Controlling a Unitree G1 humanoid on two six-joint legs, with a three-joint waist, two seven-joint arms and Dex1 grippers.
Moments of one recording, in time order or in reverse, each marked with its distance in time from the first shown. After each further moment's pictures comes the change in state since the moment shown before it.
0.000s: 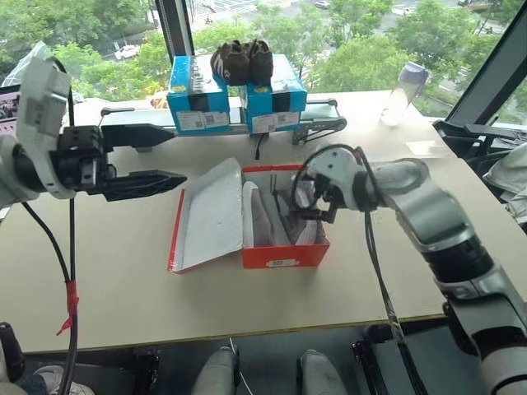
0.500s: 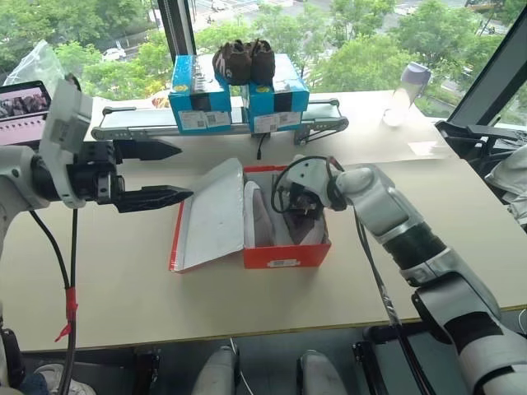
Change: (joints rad) left arm 0.036 -0.005 -0.013 -0.027 0.032 -0.020 0.004; right arm -0.080 0.121 0.126 0.334 -0.238 -0.130 -0.070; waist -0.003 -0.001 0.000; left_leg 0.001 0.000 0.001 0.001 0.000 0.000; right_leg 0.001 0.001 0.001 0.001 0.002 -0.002
